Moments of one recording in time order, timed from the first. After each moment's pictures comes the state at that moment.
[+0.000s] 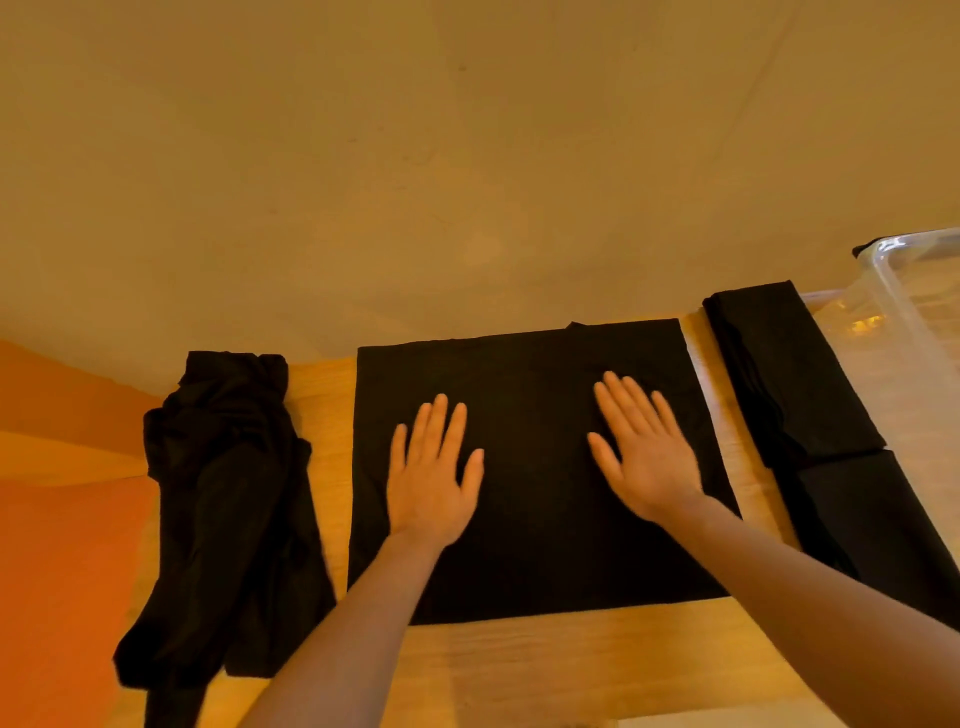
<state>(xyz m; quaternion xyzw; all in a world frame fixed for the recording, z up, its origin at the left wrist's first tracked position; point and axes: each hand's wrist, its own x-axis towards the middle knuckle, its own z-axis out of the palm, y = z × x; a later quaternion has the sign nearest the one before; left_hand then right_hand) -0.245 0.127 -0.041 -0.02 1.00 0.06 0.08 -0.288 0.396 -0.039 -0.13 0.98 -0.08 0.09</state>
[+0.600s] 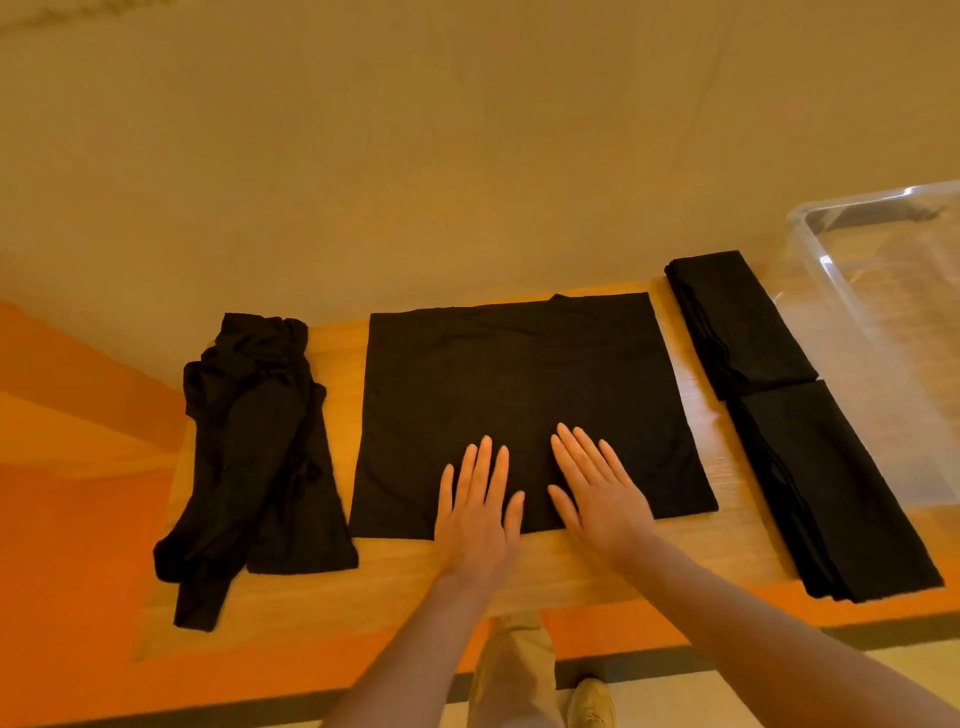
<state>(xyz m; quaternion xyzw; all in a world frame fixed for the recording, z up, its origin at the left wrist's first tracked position) -0.119 0.199 -0.039 -0.01 0.99 0.07 0.09 -0.154 0.375 -0.038 -0.18 0.98 -0.09 0.09</state>
